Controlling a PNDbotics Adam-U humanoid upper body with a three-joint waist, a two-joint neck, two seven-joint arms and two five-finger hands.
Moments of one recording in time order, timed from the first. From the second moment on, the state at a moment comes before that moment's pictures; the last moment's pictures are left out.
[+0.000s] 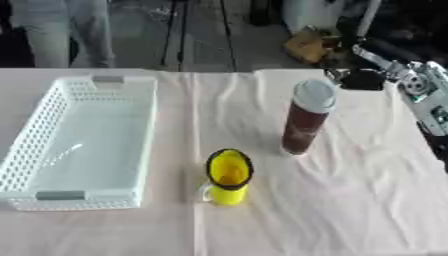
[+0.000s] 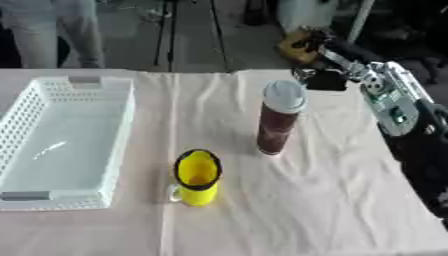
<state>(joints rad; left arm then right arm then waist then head) -0.22 0.39 0.18 -1.98 0.17 -0.16 0.07 -0.65 -0.69 0.04 -1.27 0.60 -0.16 0.31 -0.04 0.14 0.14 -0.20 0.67</state>
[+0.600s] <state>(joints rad) -0.22 0.39 0.18 -1.98 0.17 -0.15 0.07 -0.70 -0.66 0.05 -1.23 0.60 -0.16 0.30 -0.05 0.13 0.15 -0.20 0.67</state>
